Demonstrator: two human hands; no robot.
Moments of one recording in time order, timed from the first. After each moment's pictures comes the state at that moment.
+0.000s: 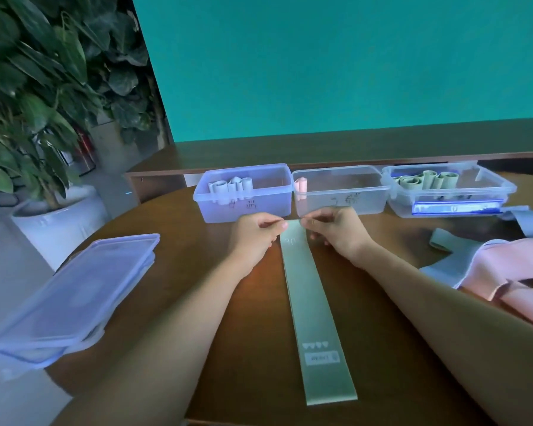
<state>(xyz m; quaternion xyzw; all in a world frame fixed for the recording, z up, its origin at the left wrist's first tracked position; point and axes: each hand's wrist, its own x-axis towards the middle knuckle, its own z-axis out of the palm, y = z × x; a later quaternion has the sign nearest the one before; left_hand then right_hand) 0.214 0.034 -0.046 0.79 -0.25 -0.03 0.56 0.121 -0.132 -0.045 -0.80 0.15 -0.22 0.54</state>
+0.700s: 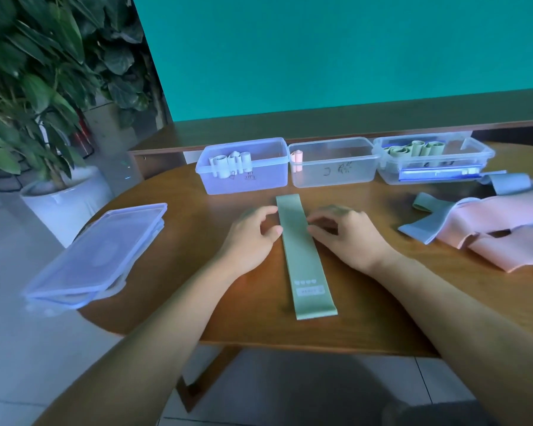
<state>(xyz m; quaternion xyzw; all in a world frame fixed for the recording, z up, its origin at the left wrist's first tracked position) 0.137 0.092 -0.046 0.87 -0.33 -0.02 0.36 0.022 -0.092 -0.054 -0.93 0.05 -0.24 0.27</state>
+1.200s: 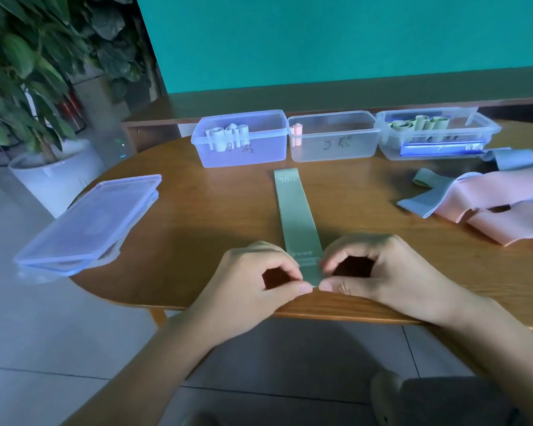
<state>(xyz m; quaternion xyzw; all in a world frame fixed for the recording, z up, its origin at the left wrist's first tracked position) 0.033 0.158 -0.050 0.79 -0.50 0.01 0.35 -0.080 -0.063 -0.047 -0.91 -0.09 -0.12 0.38</state>
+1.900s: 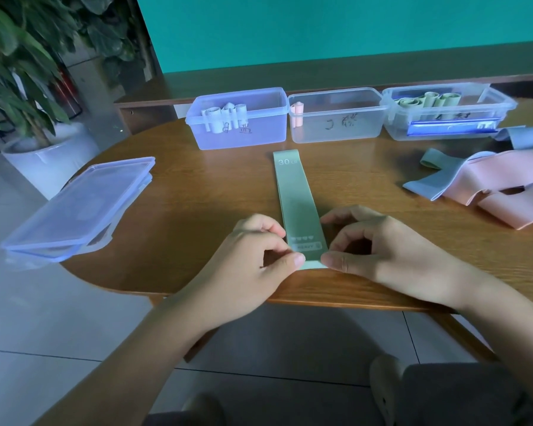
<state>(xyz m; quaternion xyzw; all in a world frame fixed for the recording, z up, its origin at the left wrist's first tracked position) 0.037 0.154 -0.046 0.85 -0.44 -0.06 0.29 -0.074 -0.061 -0.043 -0.93 0.04 -0.03 0.36</state>
